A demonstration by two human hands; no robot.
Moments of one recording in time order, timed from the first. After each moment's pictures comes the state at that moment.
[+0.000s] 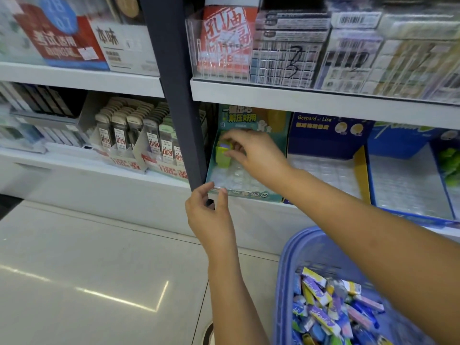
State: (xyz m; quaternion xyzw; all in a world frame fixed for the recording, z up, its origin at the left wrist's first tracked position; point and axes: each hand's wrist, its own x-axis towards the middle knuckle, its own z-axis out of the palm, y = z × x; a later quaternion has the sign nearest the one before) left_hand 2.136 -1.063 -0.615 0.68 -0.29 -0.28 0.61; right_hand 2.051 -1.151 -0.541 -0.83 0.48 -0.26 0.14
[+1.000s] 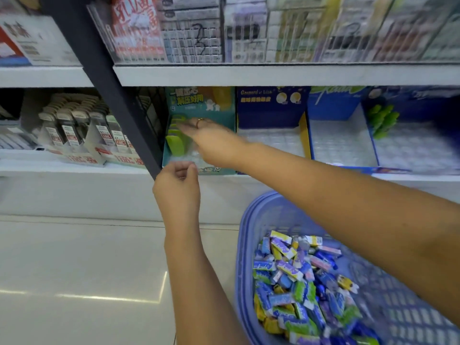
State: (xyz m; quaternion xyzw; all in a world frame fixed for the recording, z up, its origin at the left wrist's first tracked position) left_hand 2.125 -1.046 -0.573 0.68 -0.44 -0.29 0.50; right_hand 2.029 -1.128 -0.535 -0.87 0.48 -0.09 0.04
